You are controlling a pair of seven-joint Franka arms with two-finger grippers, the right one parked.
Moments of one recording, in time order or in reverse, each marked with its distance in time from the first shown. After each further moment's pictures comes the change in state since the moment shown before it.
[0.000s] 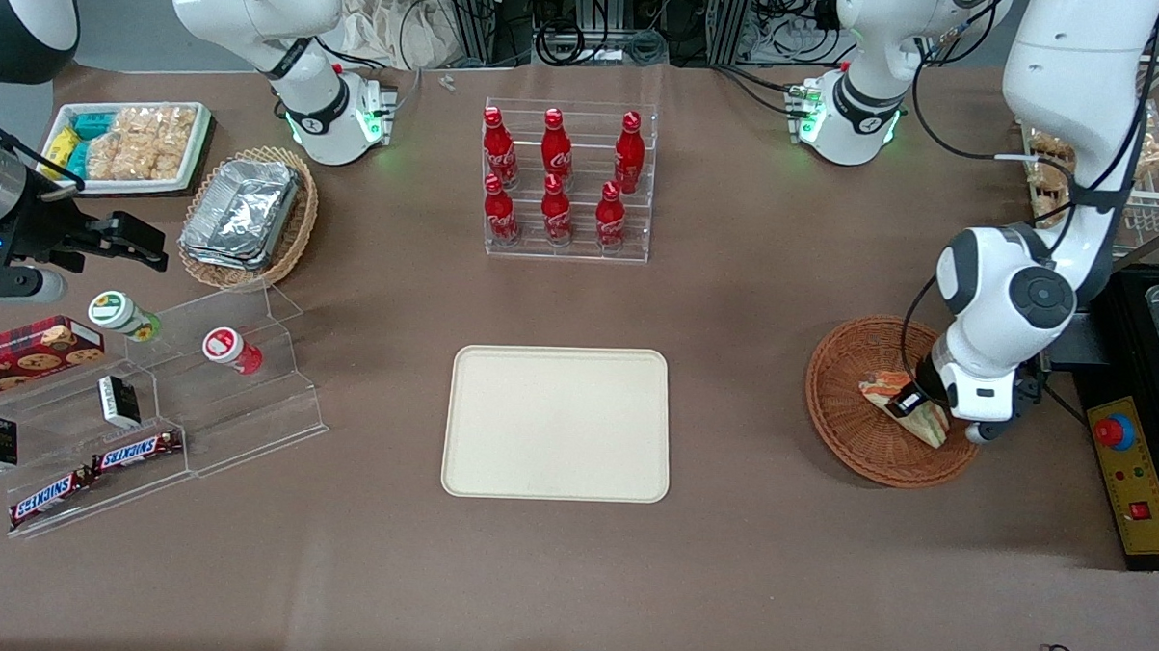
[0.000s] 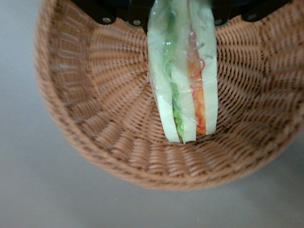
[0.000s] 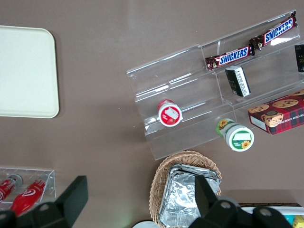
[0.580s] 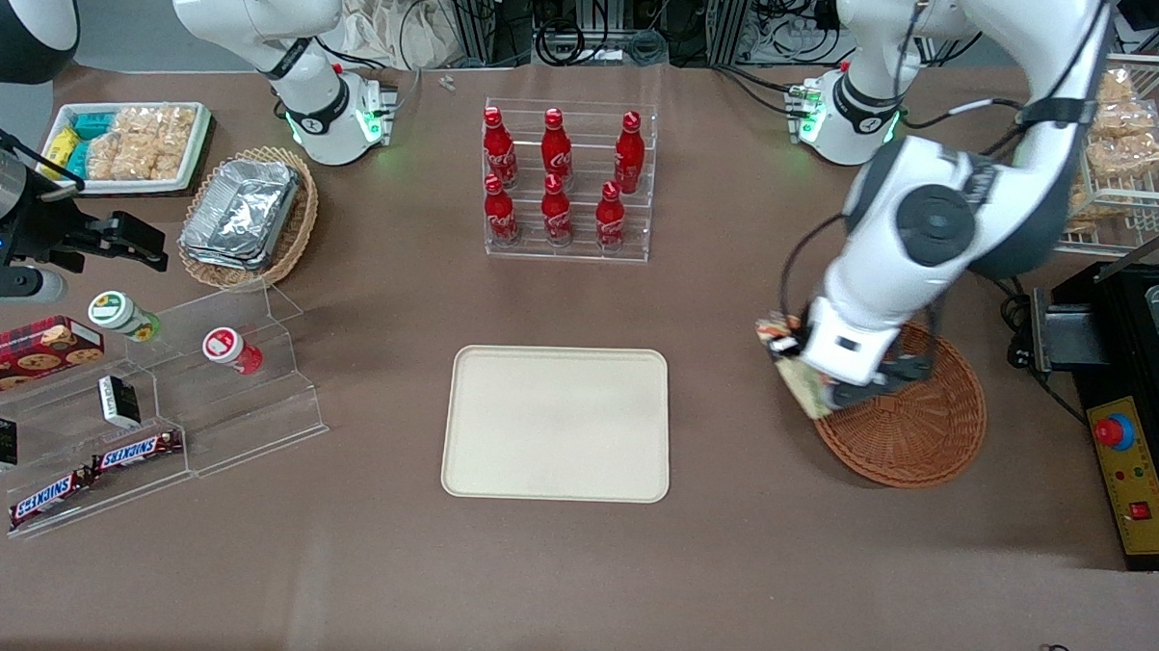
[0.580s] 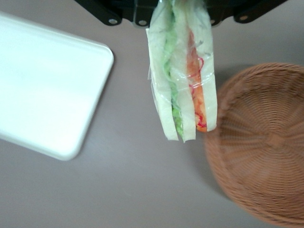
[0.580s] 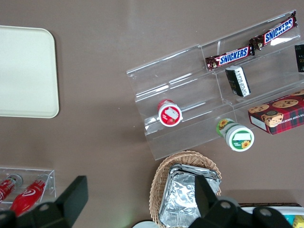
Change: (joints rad) arm -0.114 -0.051 -0.328 0.337 0.001 -0.468 0.053
